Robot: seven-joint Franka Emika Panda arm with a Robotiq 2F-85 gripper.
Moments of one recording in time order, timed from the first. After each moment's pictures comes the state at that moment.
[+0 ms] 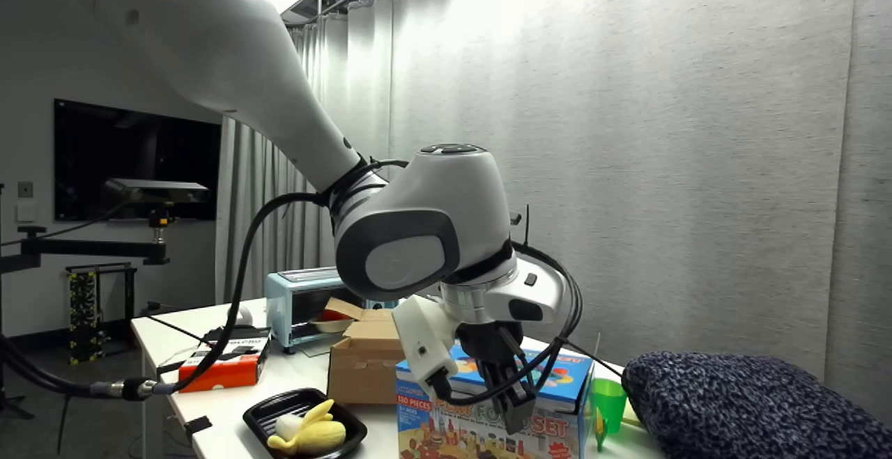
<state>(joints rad) -0.10 0.06 -0.15 -2.36 0.34 2.78 -0.04</state>
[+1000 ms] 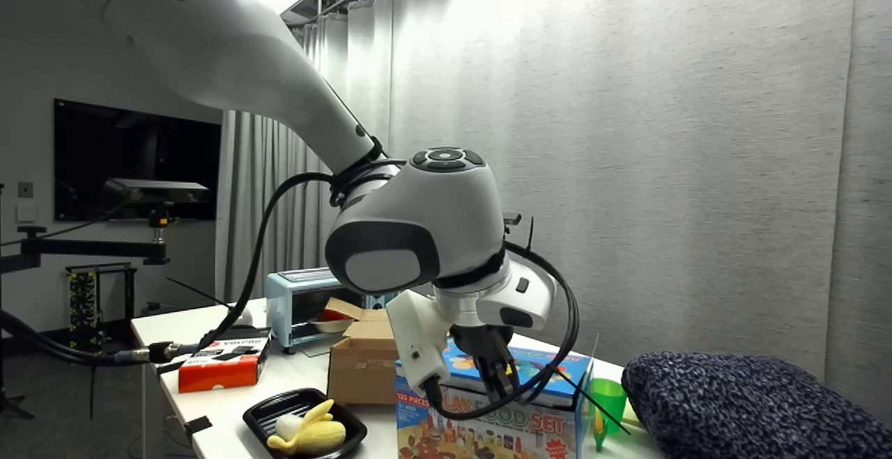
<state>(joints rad) -0.10 0.06 -0.10 -2.35 0.71 2.80 -0.32</state>
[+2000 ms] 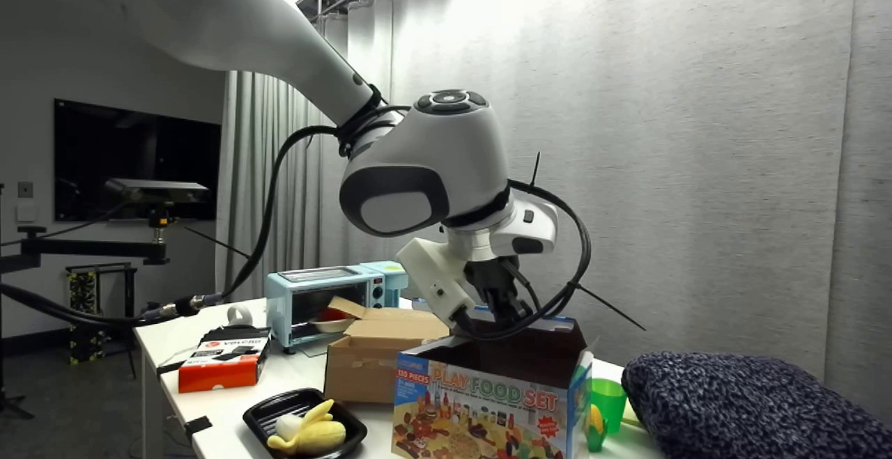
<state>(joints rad) -0.09 0.01 -0.07 -2.24 0.78 2.75 -0.45</state>
